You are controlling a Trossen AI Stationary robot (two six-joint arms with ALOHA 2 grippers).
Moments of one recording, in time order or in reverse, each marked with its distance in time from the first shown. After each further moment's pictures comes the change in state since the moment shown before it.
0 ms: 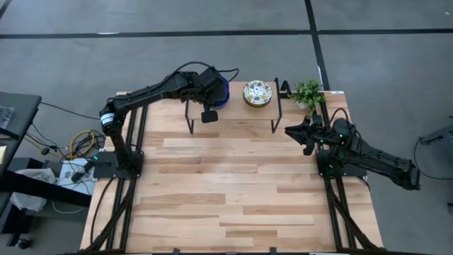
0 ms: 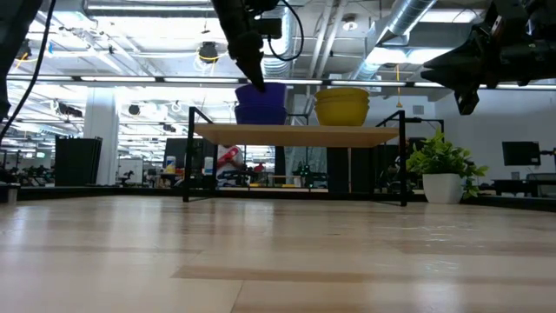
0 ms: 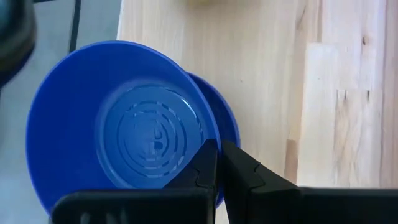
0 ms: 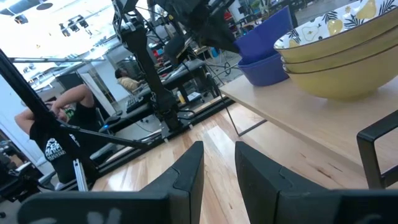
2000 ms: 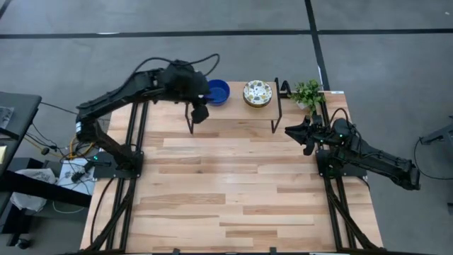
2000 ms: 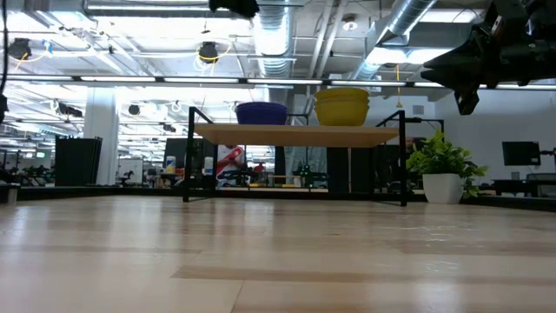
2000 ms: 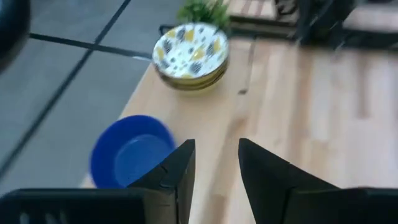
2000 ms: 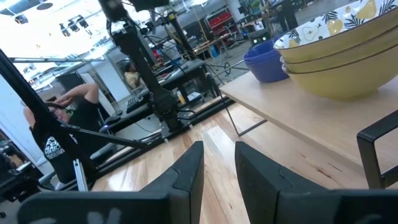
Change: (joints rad) left arm -0.091 -0.271 0.000 0.053 0.067 -0.320; right arm 0.000 0.000 0.000 0.000 0.000 0.000
